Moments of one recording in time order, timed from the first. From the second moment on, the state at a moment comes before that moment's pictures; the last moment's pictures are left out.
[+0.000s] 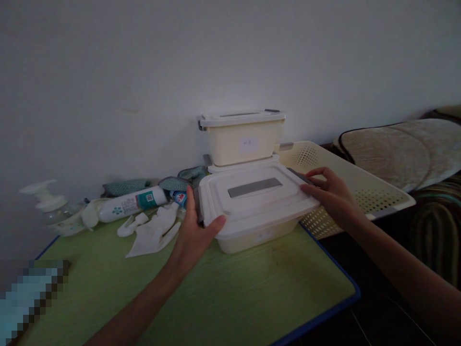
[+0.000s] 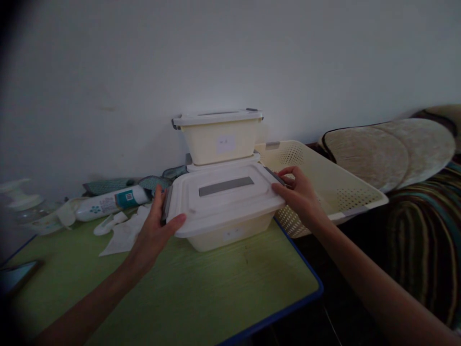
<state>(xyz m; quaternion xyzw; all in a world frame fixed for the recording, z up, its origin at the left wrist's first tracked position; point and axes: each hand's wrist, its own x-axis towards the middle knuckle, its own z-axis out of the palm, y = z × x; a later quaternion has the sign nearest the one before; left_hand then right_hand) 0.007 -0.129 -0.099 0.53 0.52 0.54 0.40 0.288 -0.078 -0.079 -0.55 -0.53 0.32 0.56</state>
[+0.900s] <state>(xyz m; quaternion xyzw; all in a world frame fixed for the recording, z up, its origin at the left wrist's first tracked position) -0.003 -0.125 -0.098 0.62 0.50 0.49 0.37 0.284 -0.080 -0.068 -0.54 -0.62 0.28 0.50</state>
